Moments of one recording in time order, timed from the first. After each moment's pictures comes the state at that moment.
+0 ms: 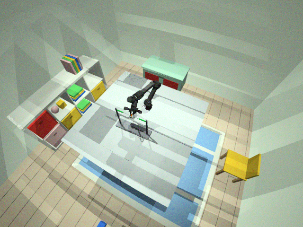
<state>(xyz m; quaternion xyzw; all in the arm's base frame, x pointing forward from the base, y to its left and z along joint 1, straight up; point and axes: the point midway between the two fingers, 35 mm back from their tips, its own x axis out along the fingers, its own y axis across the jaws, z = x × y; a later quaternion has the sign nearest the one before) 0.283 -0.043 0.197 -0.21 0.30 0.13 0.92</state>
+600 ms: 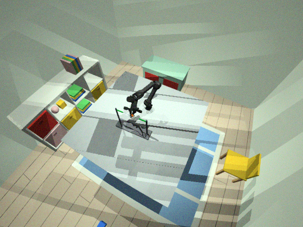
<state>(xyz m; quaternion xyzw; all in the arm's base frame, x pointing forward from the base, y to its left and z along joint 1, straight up) 0.279 -0.045 0.197 -0.27 0.29 0.16 0.91</state>
